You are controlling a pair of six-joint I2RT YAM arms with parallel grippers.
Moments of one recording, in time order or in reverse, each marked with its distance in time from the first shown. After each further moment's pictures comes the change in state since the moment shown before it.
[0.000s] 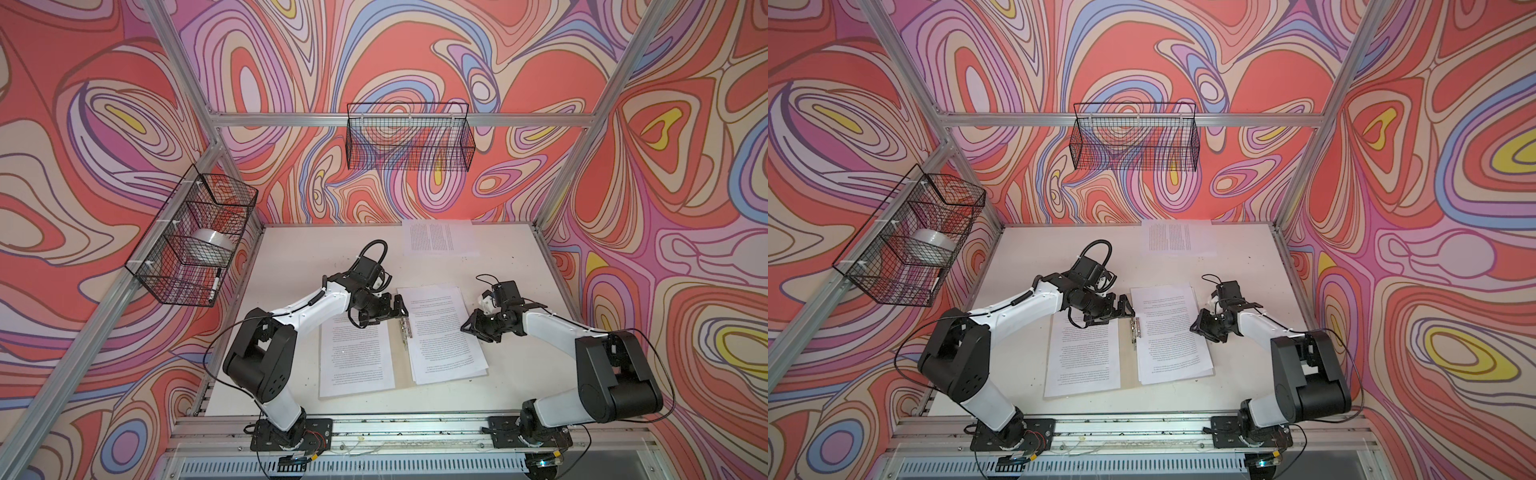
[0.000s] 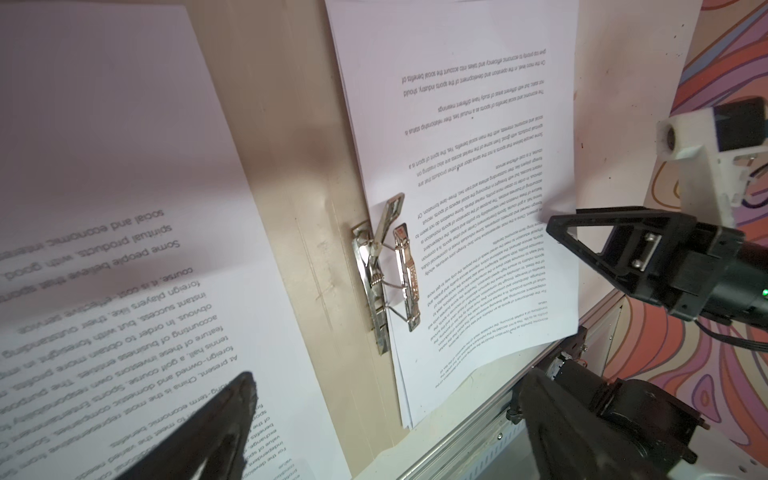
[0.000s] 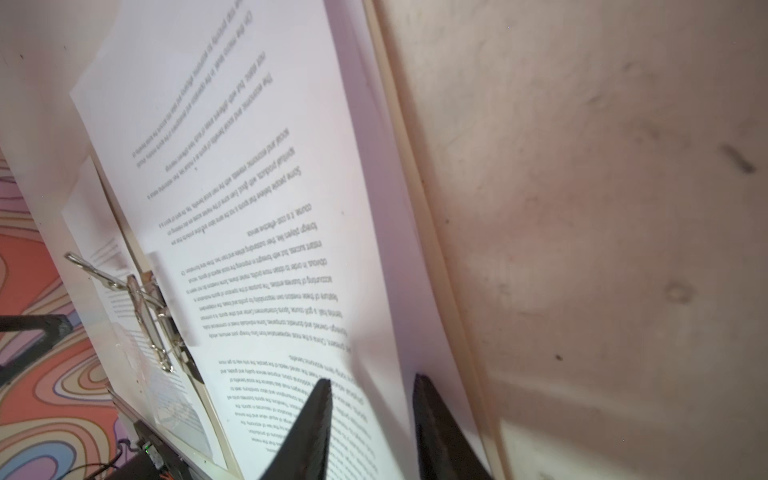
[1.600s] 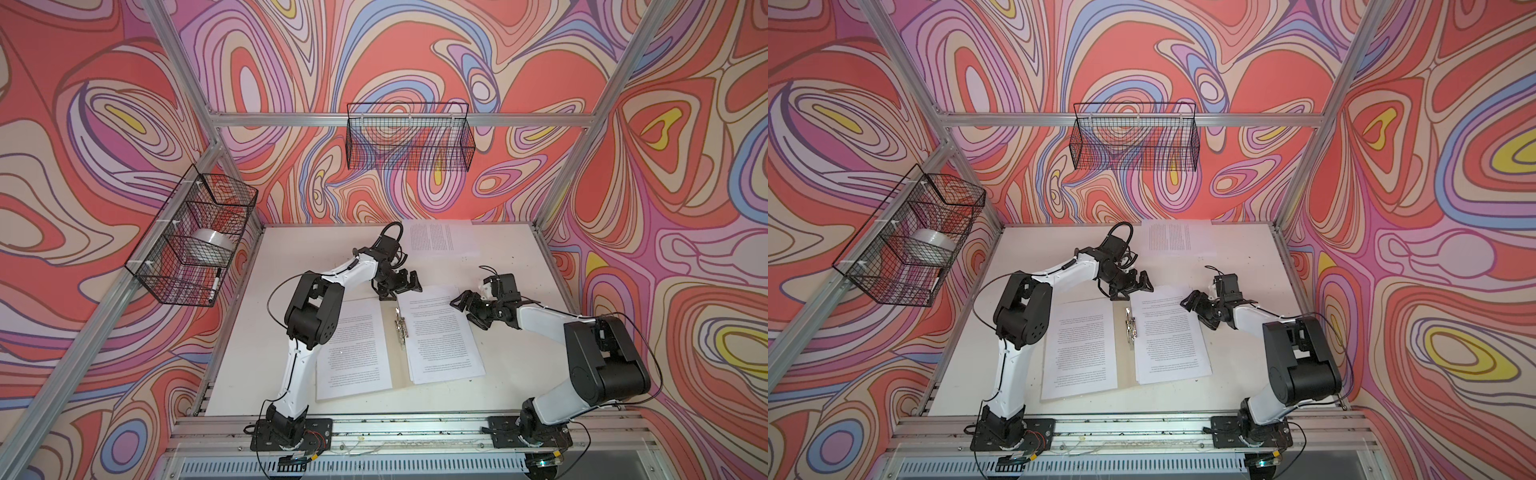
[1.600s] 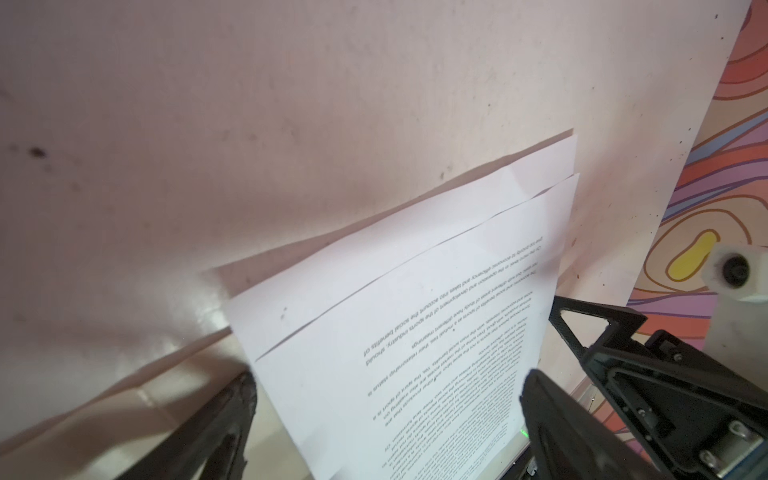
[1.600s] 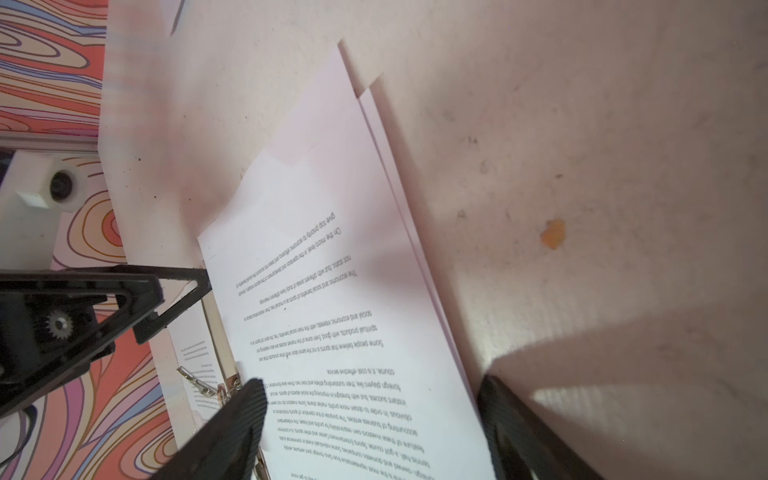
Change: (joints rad) left arm 0.044 0.488 0.513 -0.072 0.032 0.002; right arm 0.000 0.118 0.024 0.325 -0.007 0.201
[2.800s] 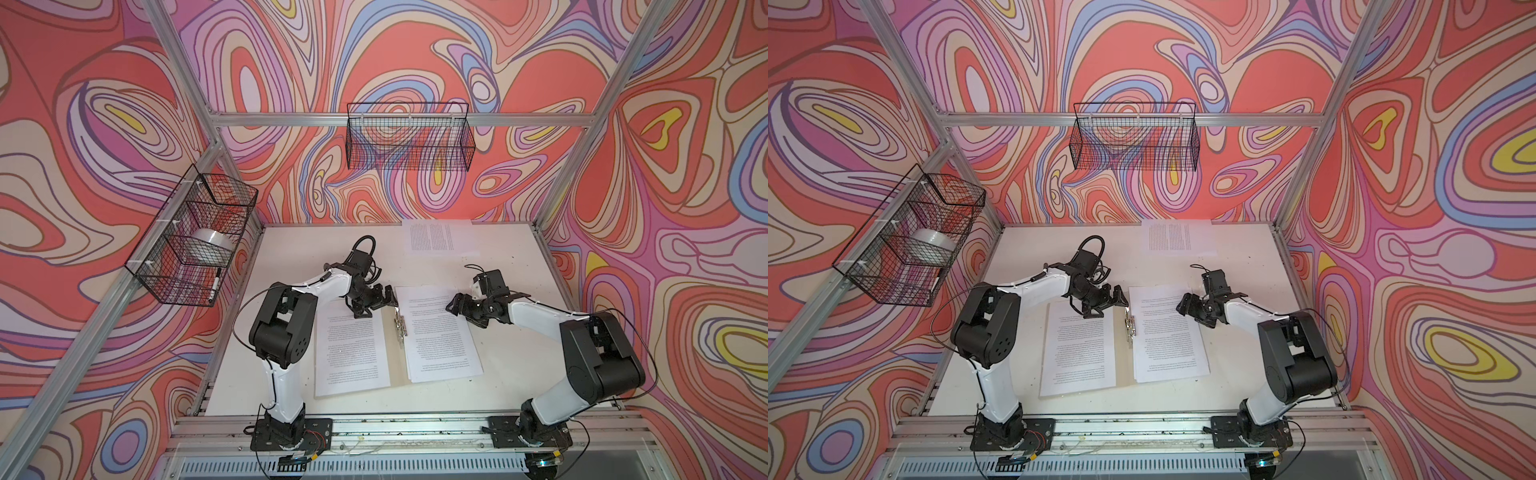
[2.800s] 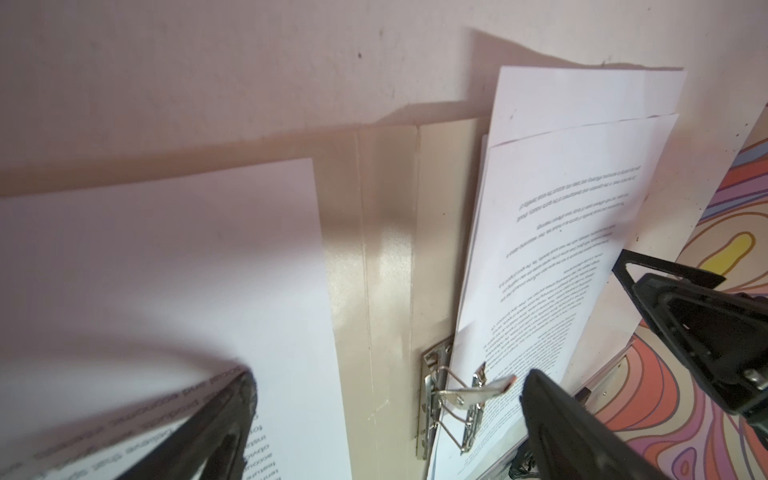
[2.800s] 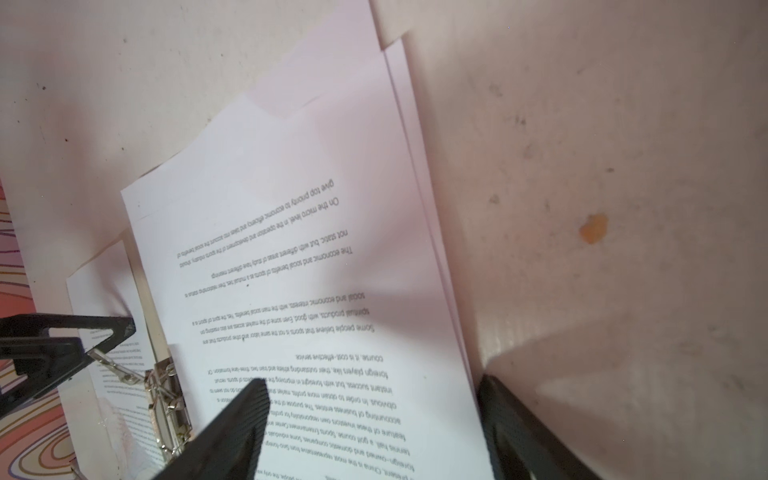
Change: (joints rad) left arm 0.087 -0.253 -0.404 0.079 -0.017 0.016; right arm 0.108 0.025 0.087 -0.142 0.140 -0.113
